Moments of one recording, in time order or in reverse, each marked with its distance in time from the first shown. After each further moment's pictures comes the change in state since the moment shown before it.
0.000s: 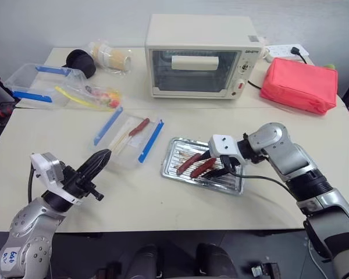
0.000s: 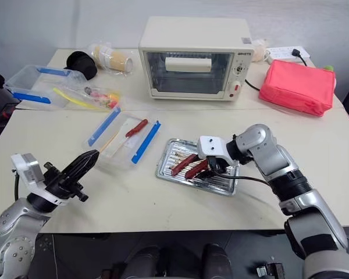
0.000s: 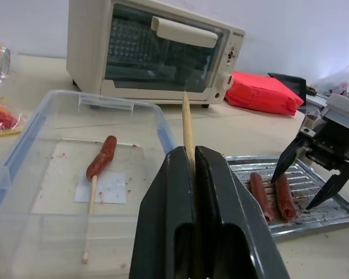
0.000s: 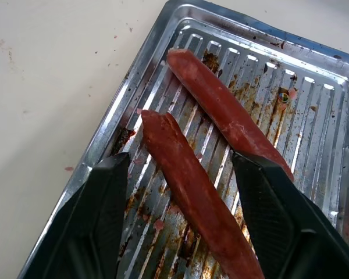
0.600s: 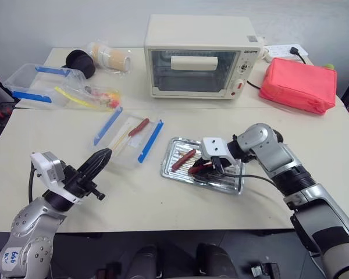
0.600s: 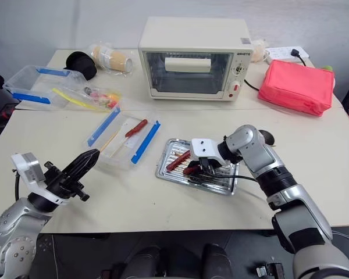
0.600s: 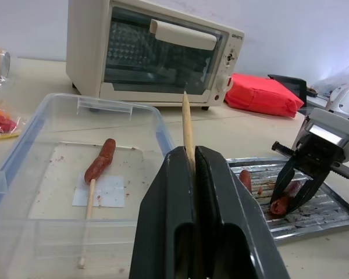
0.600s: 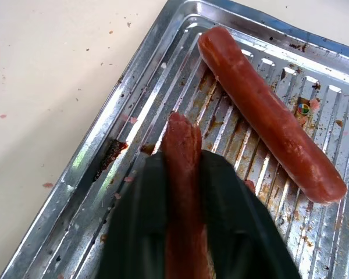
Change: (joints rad) left arm -0.003 -0.003 -0.010 0.000 0.005 -0.008 0.008; right arm -0.050 0.081 0.030 0.136 -0.061 -0.072 0.015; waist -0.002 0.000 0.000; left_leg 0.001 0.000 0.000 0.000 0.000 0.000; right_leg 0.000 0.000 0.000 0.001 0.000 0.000
